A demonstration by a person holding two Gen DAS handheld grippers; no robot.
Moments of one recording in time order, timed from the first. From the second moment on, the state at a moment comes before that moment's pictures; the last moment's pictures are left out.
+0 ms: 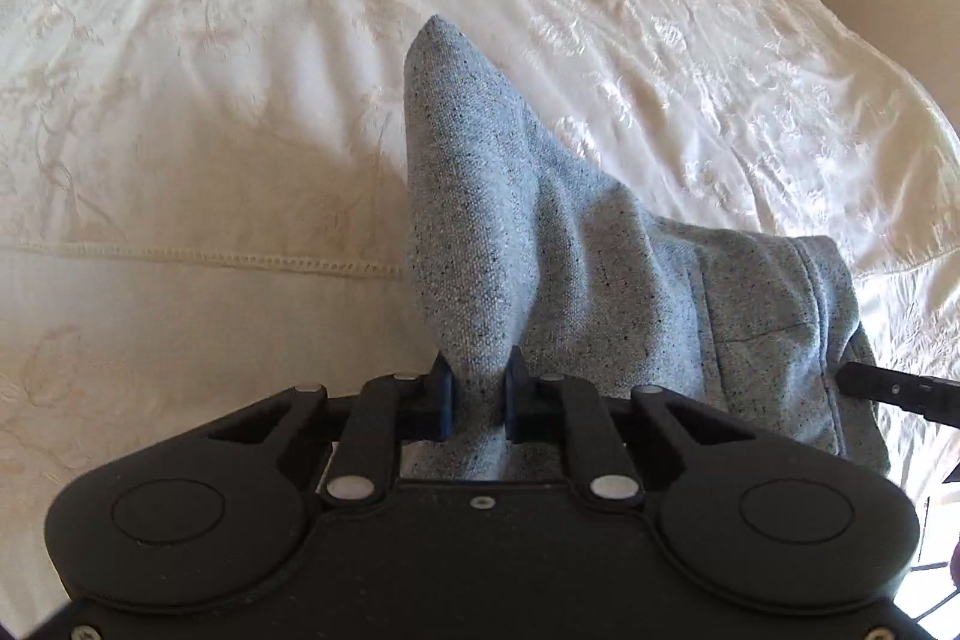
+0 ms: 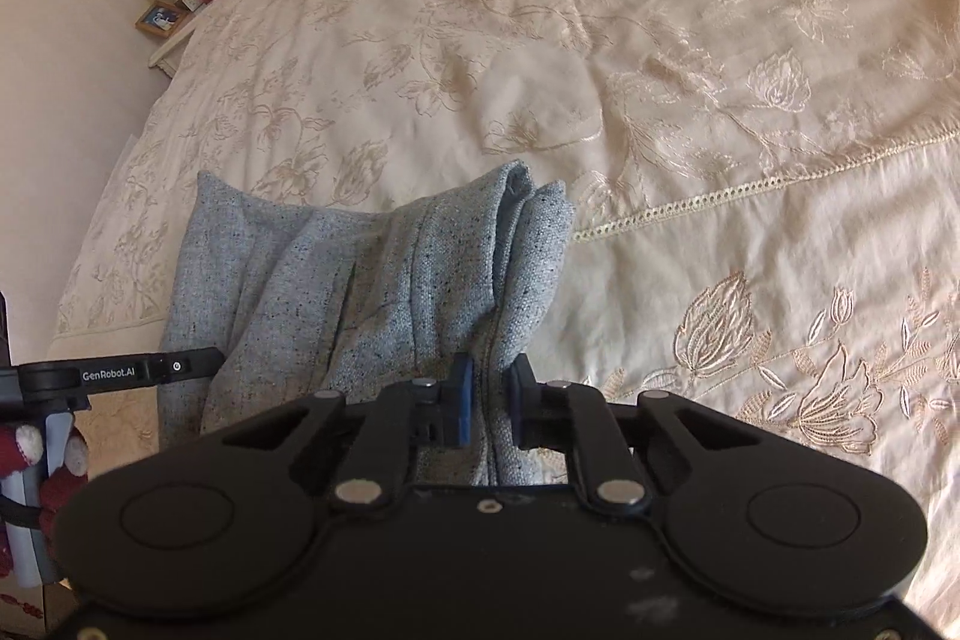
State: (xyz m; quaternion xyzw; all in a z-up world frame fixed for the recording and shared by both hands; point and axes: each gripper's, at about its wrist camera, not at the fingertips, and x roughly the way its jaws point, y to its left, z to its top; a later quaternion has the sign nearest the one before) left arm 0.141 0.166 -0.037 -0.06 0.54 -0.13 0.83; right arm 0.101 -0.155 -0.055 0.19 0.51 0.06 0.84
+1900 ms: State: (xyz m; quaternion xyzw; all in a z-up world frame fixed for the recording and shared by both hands) left arm 0.133 0.119 0.081 0.00 0.46 0.01 0.89; right arm 0.137 -0.061 0.073 0.09 0.48 0.01 0.87
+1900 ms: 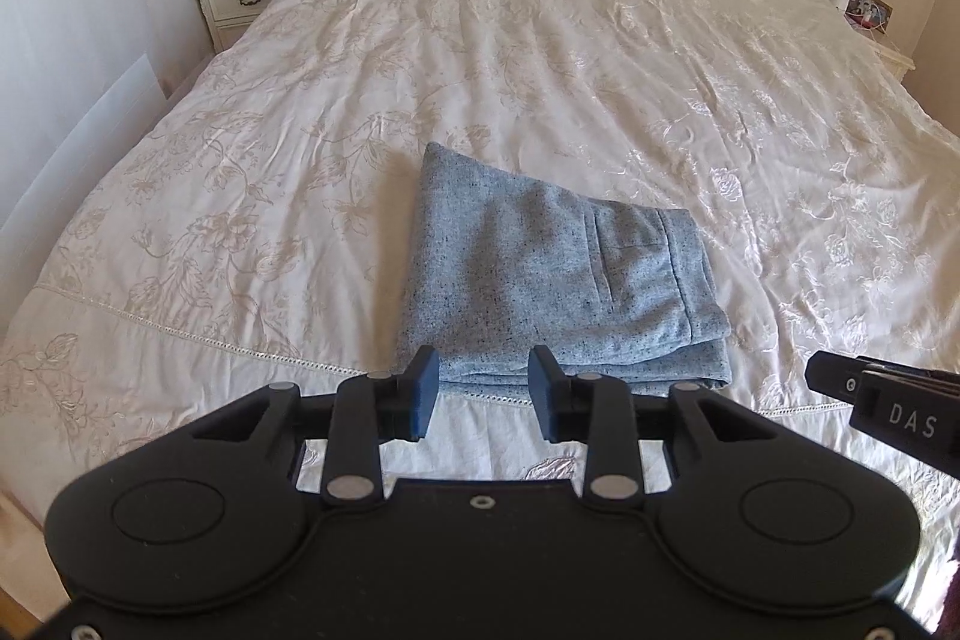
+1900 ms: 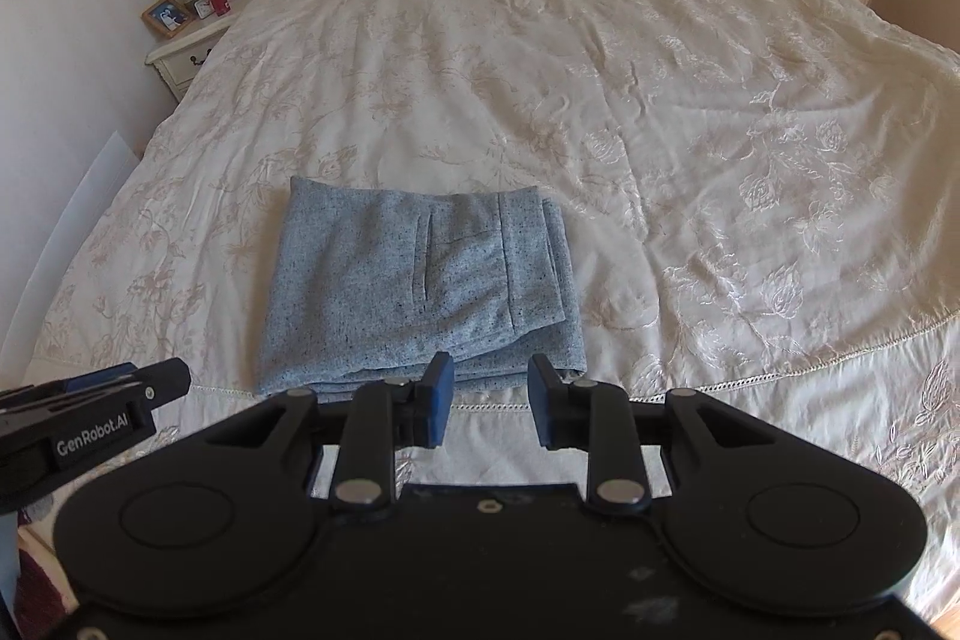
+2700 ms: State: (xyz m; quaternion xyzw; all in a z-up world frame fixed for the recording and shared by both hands) left arm 0.125 0.110 0.075 0.01 0.47 0.01 0.88; right arm 0.130 -0.059 0.072 0.08 0.48 0.01 0.87
